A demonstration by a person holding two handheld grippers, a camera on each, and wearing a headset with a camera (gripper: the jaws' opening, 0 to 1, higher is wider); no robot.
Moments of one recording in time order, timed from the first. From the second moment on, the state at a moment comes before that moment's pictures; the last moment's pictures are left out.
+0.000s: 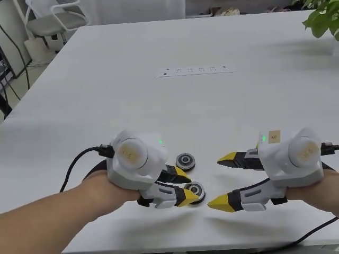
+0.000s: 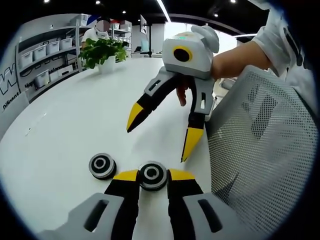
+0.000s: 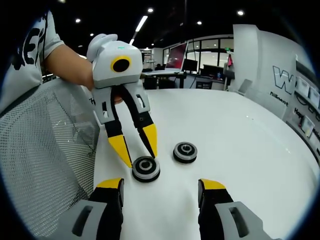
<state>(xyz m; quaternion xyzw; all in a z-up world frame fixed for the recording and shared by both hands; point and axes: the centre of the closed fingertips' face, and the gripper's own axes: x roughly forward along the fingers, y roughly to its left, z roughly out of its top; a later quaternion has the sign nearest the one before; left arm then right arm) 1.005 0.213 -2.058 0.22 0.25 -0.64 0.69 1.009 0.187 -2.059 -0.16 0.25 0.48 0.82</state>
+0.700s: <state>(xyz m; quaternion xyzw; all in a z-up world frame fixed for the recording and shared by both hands) 1.007 0.212 -2.062 0.23 0.24 -0.63 0.70 1.007 0.196 -2.064 -0.16 0.26 0.49 0.82</state>
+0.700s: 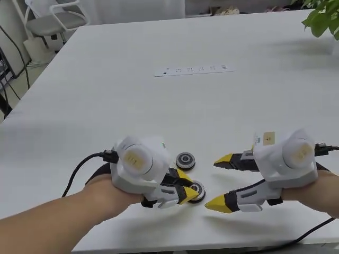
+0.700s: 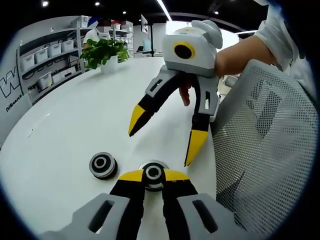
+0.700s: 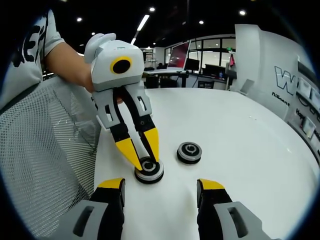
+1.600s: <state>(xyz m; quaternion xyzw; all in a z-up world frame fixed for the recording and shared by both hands) 1.006 0.212 -2.062 0.23 0.23 -0.63 0.71 1.006 0.217 -2.074 -0.13 0.27 0.52 0.80</state>
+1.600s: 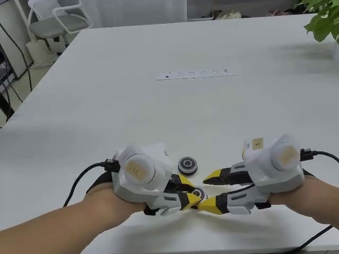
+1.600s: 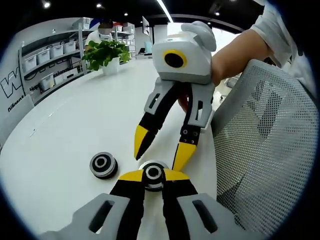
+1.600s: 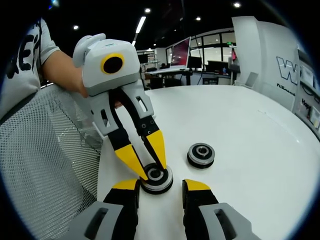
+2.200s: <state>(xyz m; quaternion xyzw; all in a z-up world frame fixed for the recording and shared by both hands) 1.006 0.212 -2.063 0.23 0.23 -0.62 0.71 1.000 0.216 -2.078 -0.12 0.29 0.51 0.80</state>
